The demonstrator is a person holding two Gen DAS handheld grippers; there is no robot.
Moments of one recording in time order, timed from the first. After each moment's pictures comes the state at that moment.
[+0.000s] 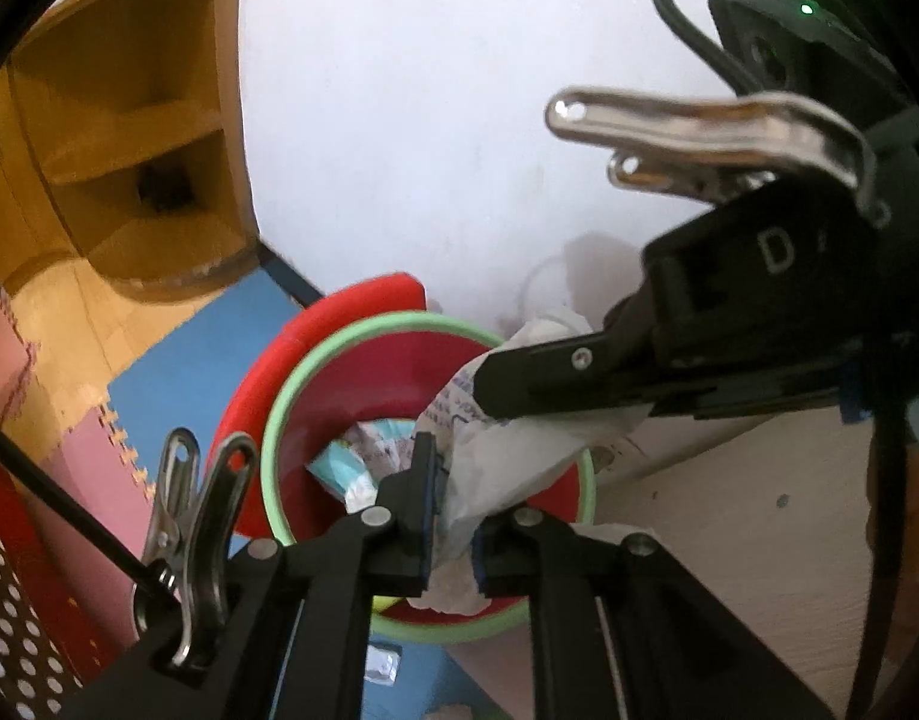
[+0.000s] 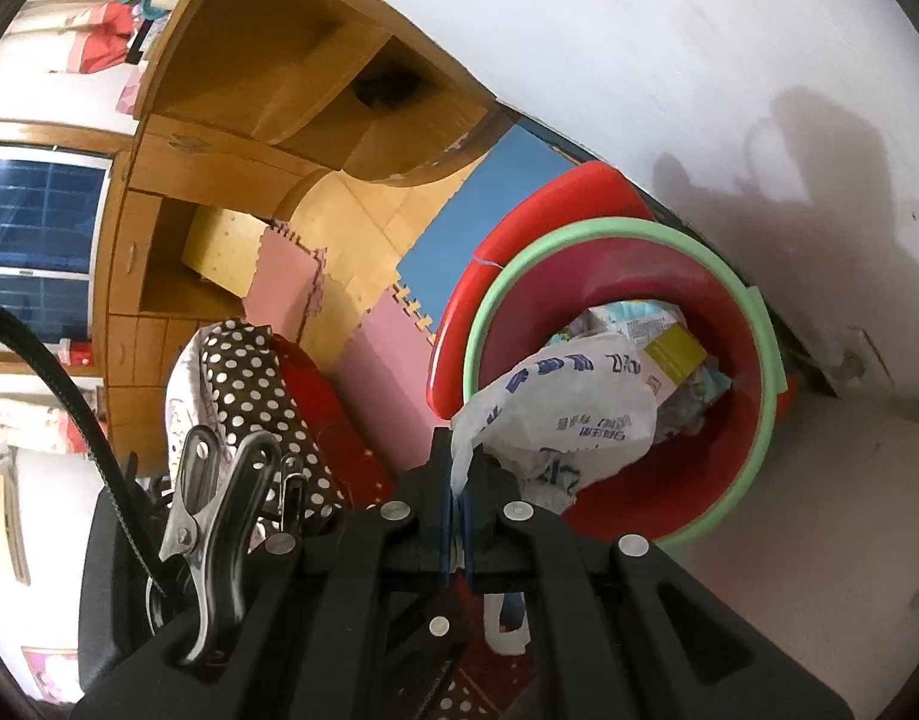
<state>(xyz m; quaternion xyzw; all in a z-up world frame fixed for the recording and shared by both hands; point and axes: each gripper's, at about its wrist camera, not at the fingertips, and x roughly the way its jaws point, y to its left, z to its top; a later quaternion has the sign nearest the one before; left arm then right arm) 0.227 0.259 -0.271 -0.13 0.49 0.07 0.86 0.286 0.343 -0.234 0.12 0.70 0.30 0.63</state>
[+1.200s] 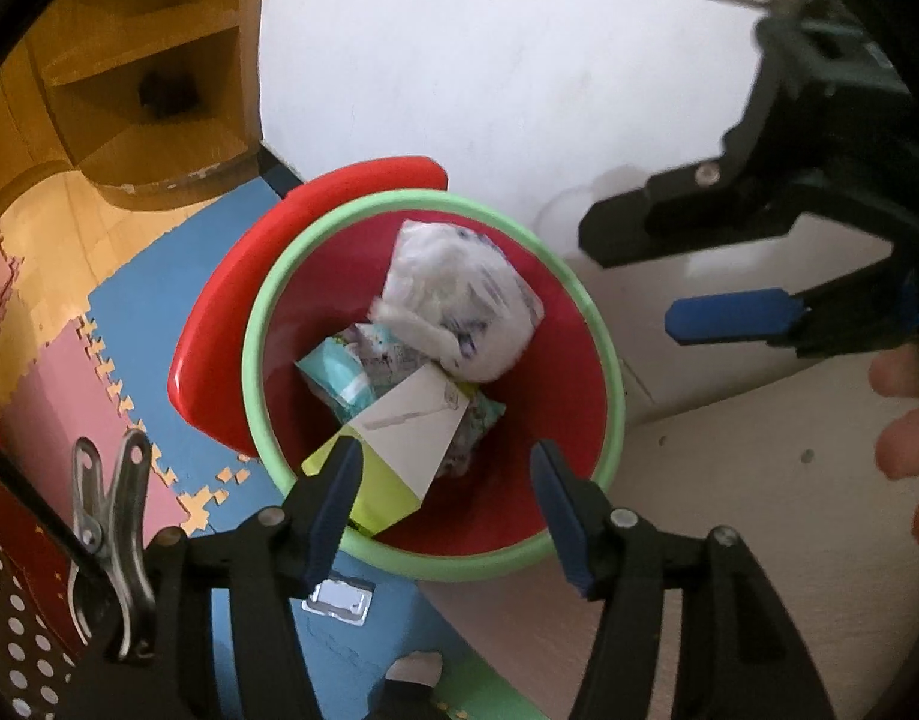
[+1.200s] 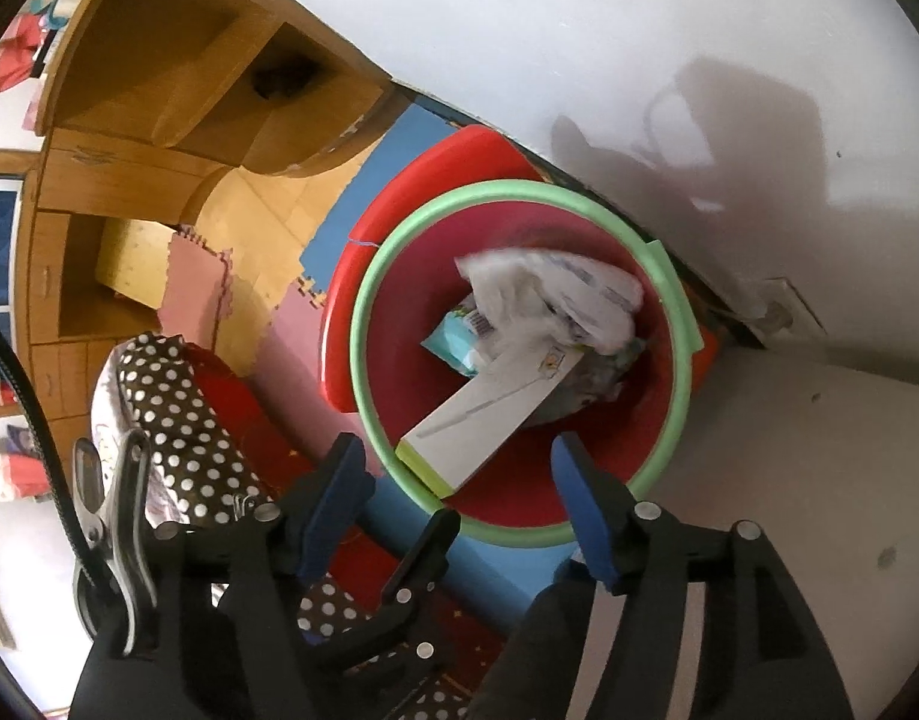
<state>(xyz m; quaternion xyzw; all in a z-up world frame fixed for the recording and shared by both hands) 0.207 0.279 -0.332 -0.18 0.55 0.07 0.81 0.294 0.330 -0.260 0.07 0.74 0.20 0.64</state>
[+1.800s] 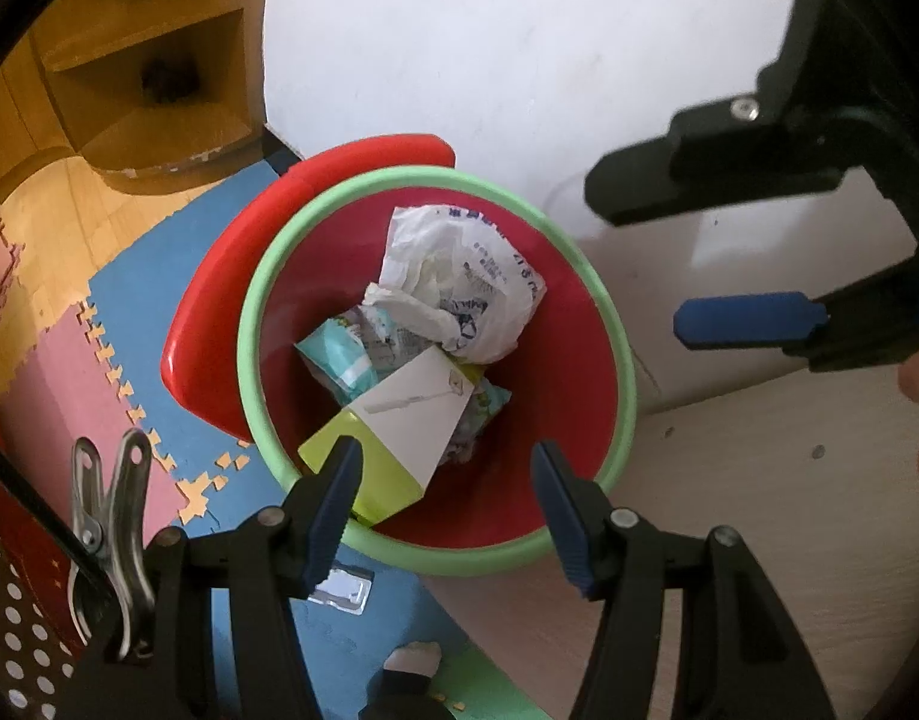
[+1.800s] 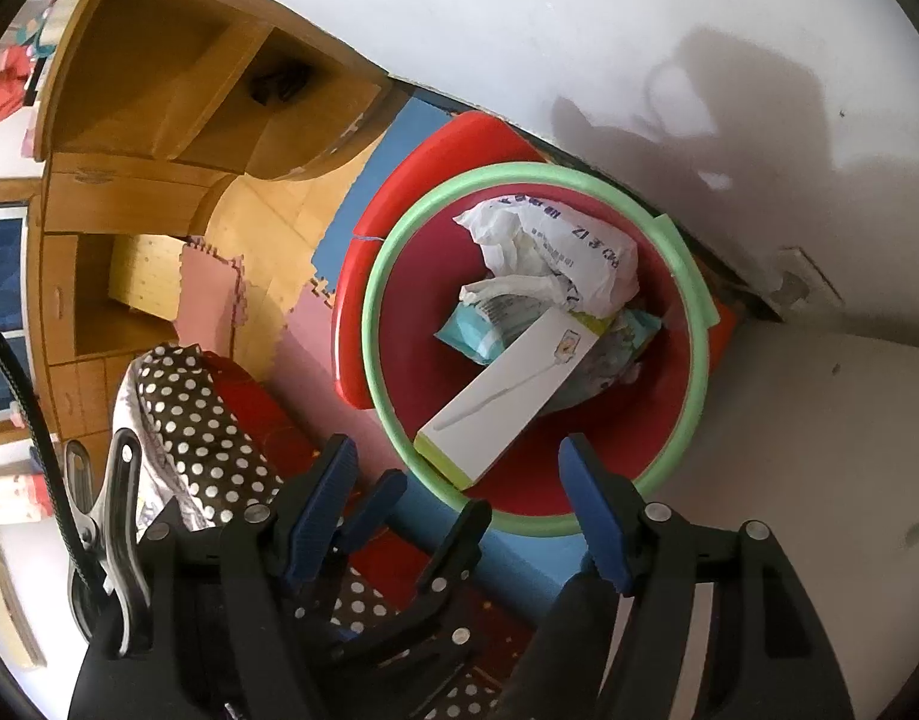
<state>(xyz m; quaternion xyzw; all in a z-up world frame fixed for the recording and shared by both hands) 0.208 0.279 -0.342 -0.18 0.56 0.07 0.80 0.291 0.327 -0.267 0.11 0.75 0.21 0.62</state>
